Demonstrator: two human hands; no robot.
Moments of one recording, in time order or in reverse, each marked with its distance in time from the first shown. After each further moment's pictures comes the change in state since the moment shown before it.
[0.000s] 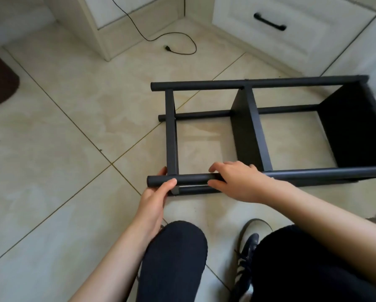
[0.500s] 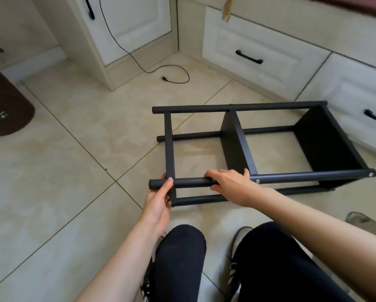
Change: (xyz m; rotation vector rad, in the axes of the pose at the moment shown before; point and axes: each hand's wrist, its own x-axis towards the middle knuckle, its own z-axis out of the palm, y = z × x) left_hand -0.017 0.035 0.036 -0.139 0.105 -0.083; right_hand -0.017 0.013 -0.009 0.046 0.145 -0.028
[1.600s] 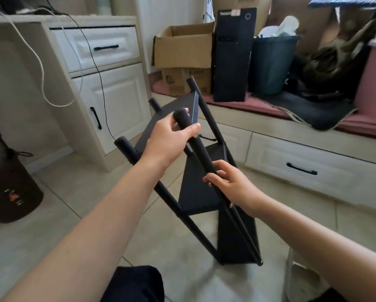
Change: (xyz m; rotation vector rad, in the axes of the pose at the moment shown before) left_hand -0.235 0.211 0.191 0.742 -0.350 0.932; right_hand -0.187 -0.058 -0.155 0.784 0.554 -0.190
